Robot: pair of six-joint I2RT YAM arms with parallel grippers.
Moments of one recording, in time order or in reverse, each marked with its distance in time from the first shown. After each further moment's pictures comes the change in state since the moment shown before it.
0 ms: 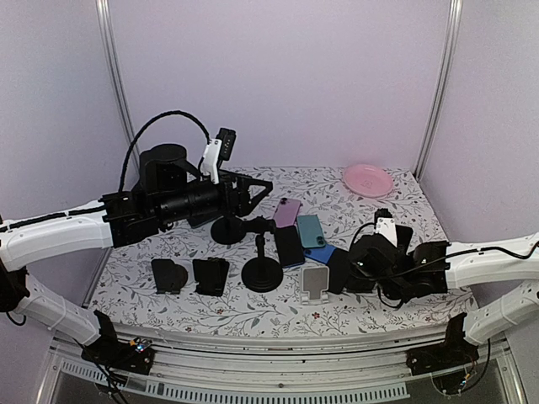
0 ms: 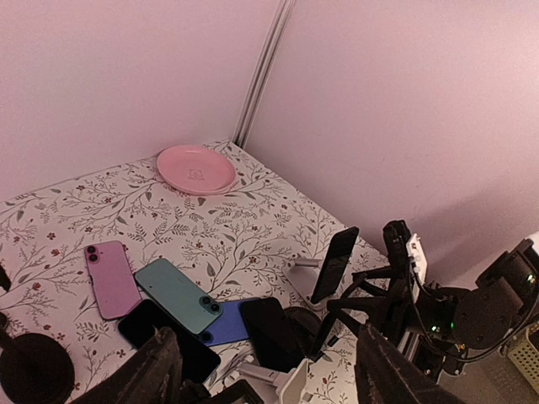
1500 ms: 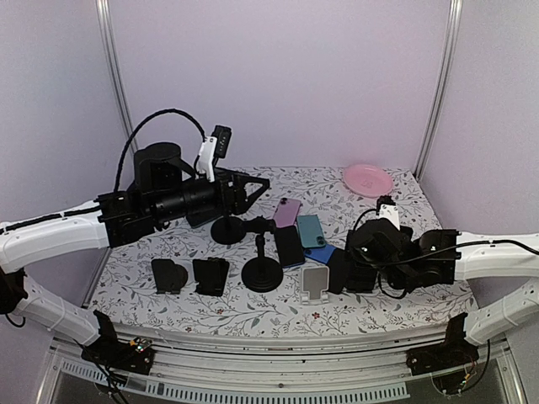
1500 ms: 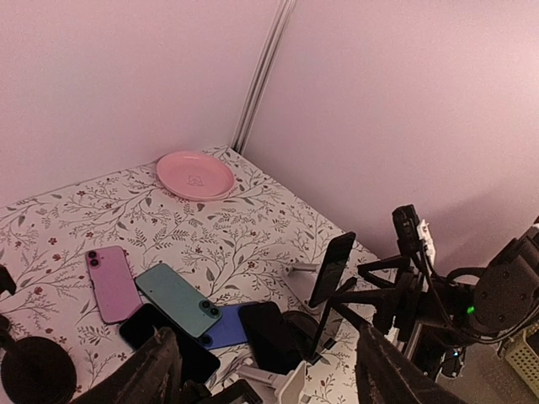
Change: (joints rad) left arm 0.006 -0.019 -0.003 0.000 0.007 0.000; right arm 0.002 -0.018 0.090 -0.067 -0.018 0.026
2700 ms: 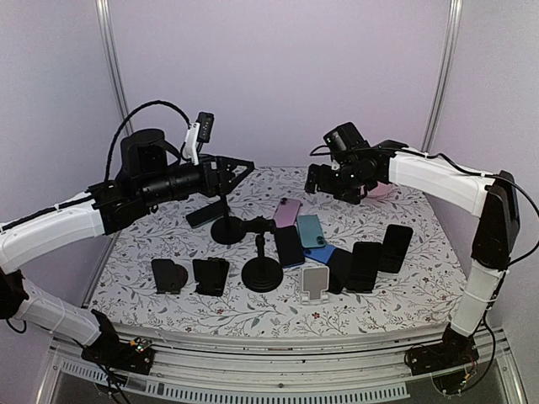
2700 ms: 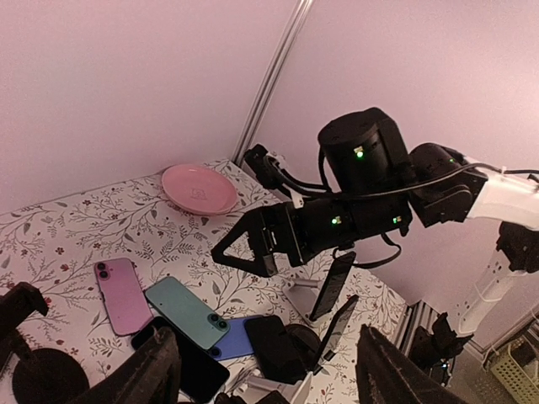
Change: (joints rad) left arm 0.152 -0.019 0.022 -0.006 0.171 -0.033; right arm -0.422 0.585 0.817 -0.178 -0.722 -0.207
